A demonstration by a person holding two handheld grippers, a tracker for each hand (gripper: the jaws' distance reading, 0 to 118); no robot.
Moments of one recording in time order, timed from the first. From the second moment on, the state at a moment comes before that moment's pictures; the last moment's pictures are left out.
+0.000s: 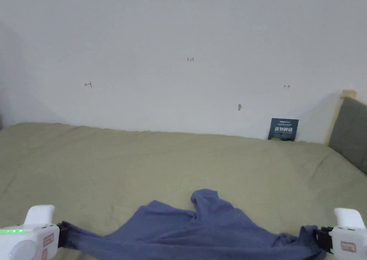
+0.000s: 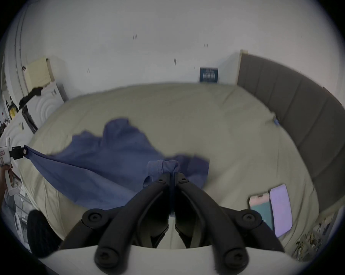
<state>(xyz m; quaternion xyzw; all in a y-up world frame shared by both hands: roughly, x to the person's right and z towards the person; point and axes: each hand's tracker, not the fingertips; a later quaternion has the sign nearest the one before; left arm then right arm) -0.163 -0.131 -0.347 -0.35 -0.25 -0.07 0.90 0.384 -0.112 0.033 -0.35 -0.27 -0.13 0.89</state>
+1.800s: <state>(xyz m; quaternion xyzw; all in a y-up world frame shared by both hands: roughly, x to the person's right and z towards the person) -0.174 -0.222 -0.339 -0.38 -0.33 -0.13 0.86 0.204 -0.070 0.027 -0.24 -0.17 -0.06 0.95</state>
